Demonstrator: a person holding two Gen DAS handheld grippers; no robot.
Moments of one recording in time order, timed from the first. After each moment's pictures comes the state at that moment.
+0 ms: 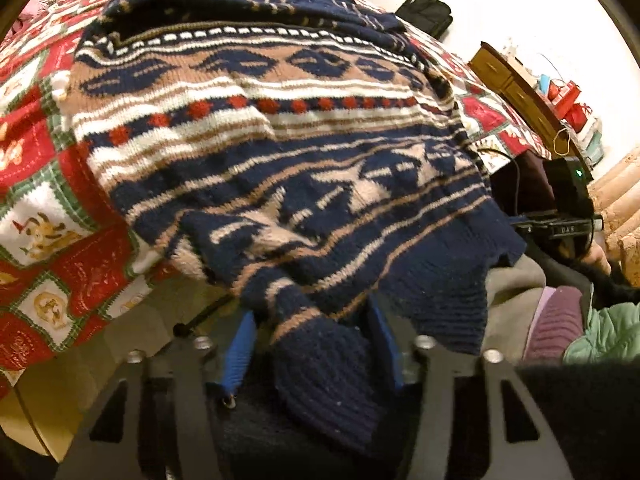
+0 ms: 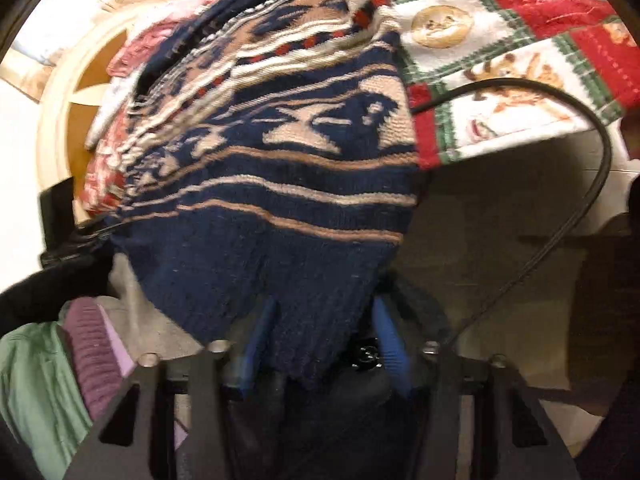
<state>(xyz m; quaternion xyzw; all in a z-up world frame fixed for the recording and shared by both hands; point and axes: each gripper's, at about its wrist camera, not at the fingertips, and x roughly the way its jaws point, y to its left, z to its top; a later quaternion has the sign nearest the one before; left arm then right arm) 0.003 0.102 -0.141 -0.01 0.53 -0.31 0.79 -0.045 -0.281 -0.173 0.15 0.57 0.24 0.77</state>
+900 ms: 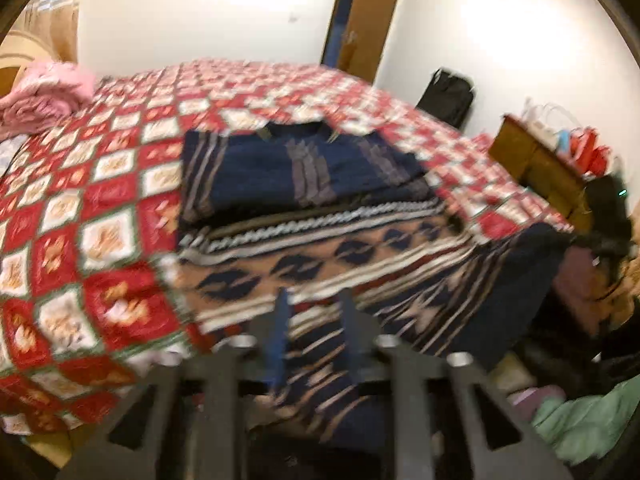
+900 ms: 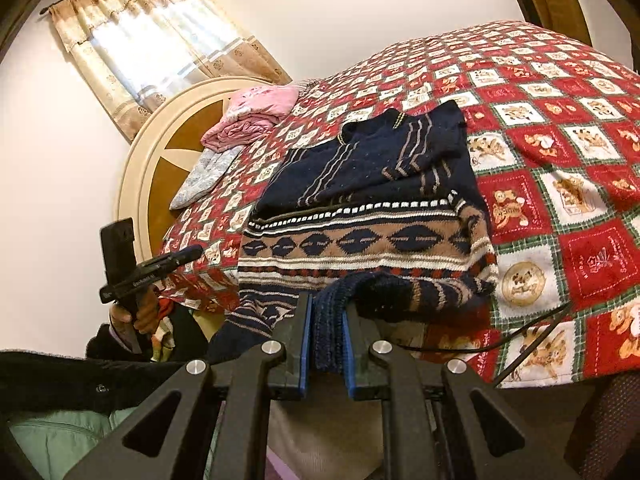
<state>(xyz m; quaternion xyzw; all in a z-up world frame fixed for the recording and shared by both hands) 0.030 0.123 -0.031 -0.01 0.40 -0.22 0.89 -0.014 -0.268 -0.015 0.17 0.39 0.30 0.85</state>
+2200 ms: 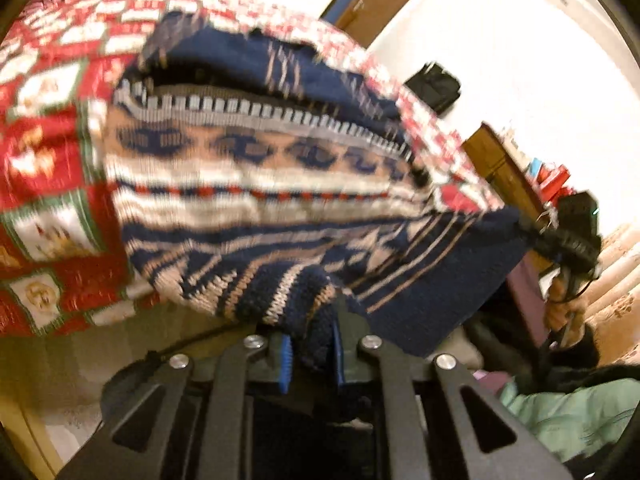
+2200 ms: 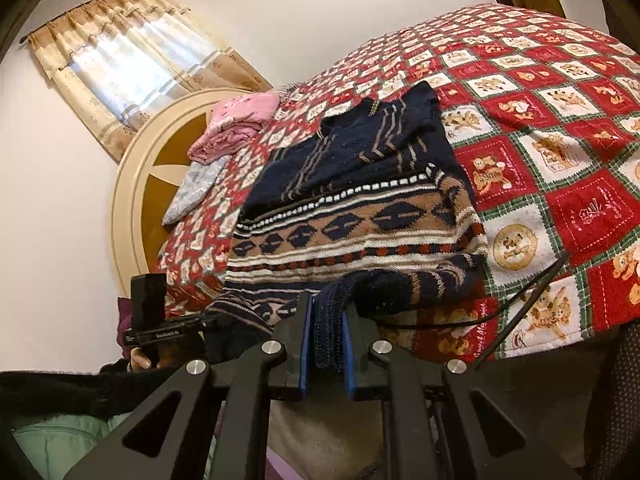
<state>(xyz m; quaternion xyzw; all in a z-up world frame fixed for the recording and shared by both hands) 0.003 0.107 -0.088 -0.15 0.47 -0.29 0.82 -0.025 -0.281 -0.035 0.22 0.39 0.28 0.85</state>
